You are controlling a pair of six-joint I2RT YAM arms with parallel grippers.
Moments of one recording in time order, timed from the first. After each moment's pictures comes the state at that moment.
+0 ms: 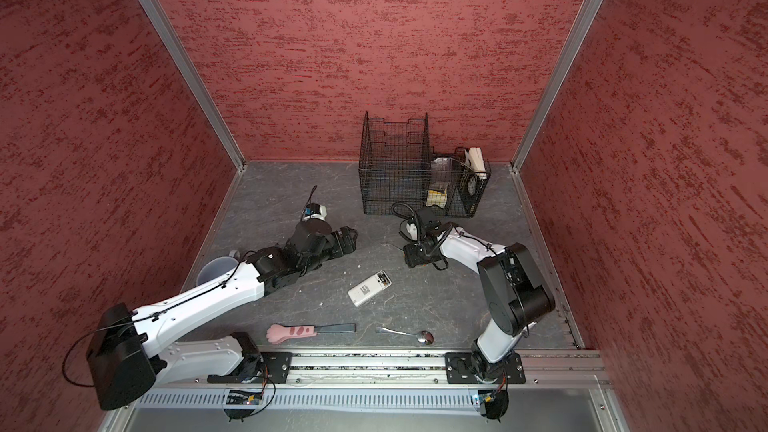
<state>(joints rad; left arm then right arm) -0.77 1.19 0.86 -0.33 -0.27 -0.86 0.43 1.66 0.95 -0.51 -0.17 0.15</state>
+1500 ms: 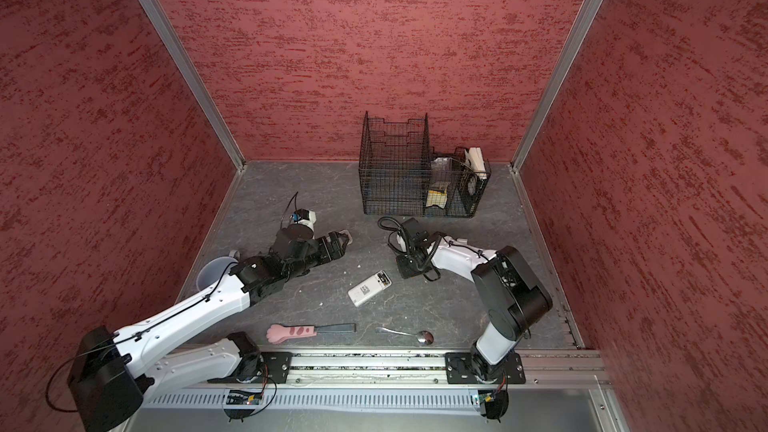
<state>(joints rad) -0.70 1.07 0.73 -0.28 -0.13 -0.86 0.58 1.65 0.90 -0.50 -0.13 0.28</state>
